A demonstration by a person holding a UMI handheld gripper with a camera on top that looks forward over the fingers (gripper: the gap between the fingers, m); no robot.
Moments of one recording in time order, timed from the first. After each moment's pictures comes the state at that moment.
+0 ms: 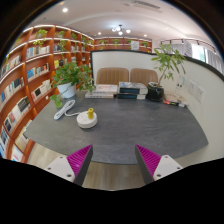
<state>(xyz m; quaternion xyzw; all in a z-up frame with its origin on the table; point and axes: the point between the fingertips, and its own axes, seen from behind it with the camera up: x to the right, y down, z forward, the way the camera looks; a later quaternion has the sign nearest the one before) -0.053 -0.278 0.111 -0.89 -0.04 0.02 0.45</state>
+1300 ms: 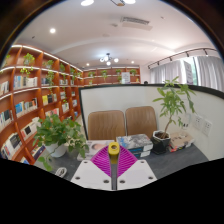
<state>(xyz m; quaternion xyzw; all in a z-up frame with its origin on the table) -0.096 -0.001 0.254 -0.80 0.03 0.02 0.60</state>
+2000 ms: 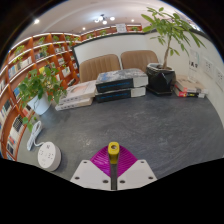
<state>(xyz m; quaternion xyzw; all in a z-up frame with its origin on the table) -0.012 -0.023 -0.002 -0.91 0.03 0.09 0.40</state>
